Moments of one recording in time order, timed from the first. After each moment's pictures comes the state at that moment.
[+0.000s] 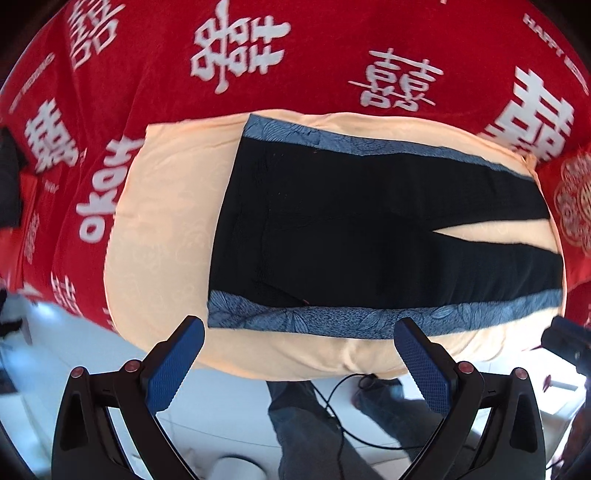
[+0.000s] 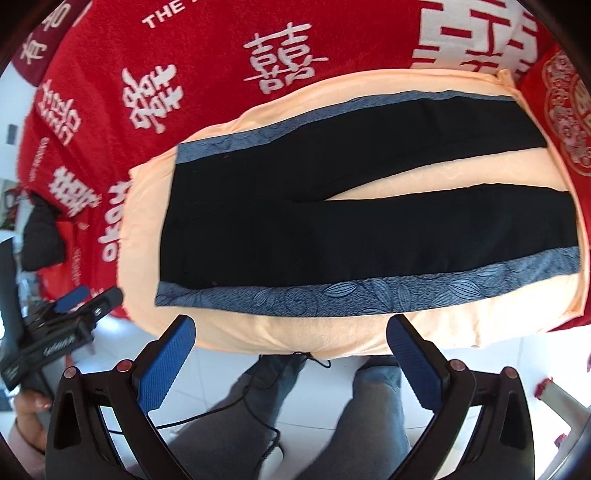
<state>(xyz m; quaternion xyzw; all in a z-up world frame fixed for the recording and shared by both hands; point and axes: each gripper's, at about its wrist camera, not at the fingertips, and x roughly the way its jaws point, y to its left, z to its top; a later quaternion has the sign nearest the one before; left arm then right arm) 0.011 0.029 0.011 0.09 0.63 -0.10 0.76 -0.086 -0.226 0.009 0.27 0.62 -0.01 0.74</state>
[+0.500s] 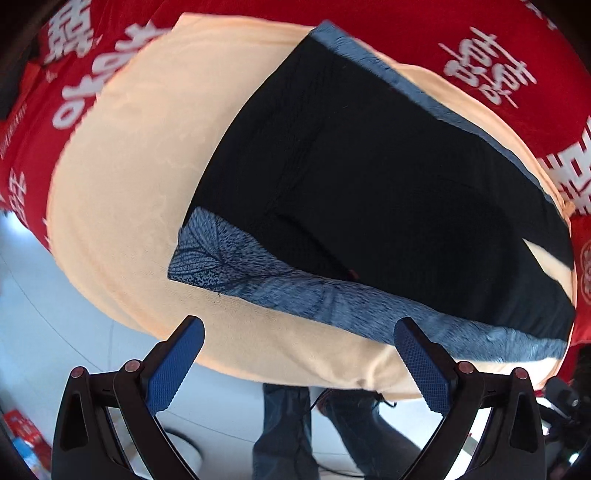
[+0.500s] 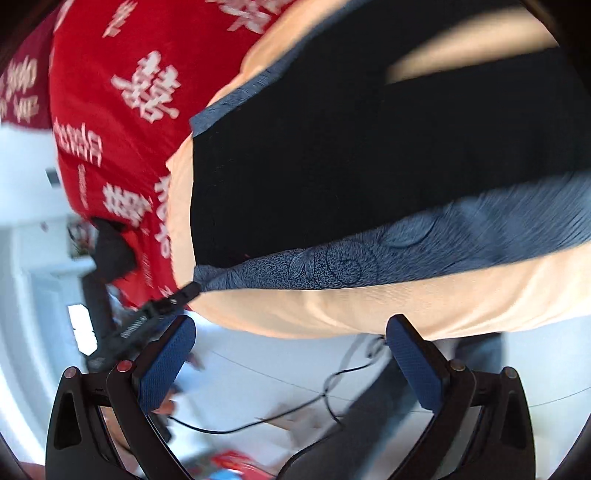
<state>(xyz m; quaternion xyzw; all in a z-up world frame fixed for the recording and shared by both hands) 0.007 0.095 -0.139 -0.04 0.68 -0.04 0.73 -0.113 -0.205 -0.167 0.50 0.57 0.09 0.64</state>
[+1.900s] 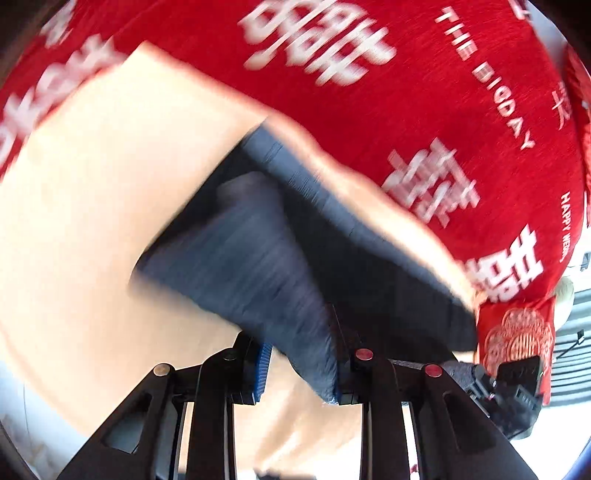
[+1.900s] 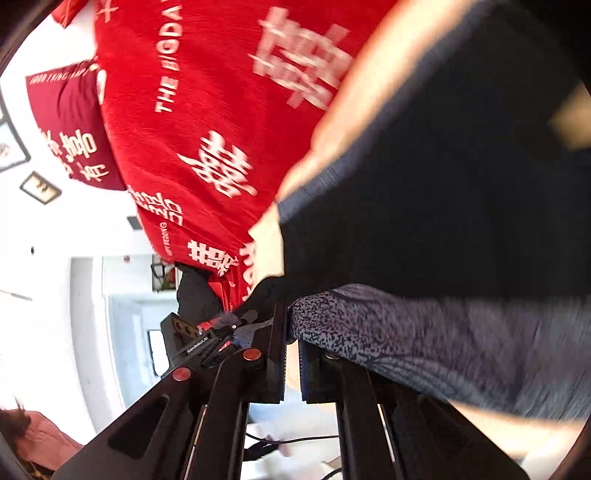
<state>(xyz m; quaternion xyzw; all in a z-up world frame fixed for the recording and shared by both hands) 0.150 0.069 -0.107 -0.21 0.59 -0.15 0.76 0.015 -0.300 -0.117 0.54 0.44 0.19 0.69</state>
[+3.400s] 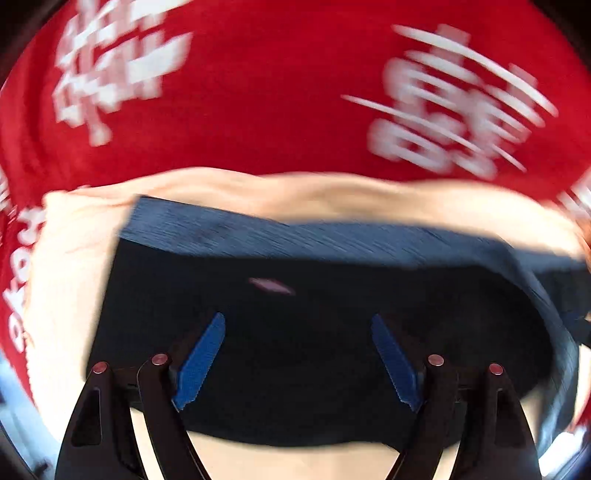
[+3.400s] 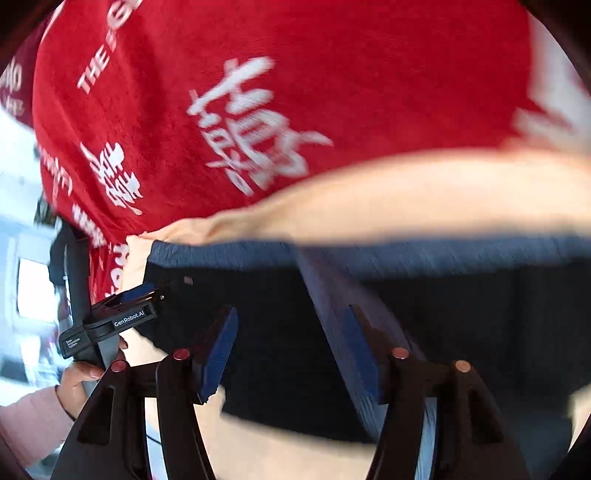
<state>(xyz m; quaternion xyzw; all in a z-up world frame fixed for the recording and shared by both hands) 0.224 -0.133 -0.169 0.09 0.62 -0.13 0.77 0.074 -0.389 -0.124 0.33 0.56 0.05 0.76</state>
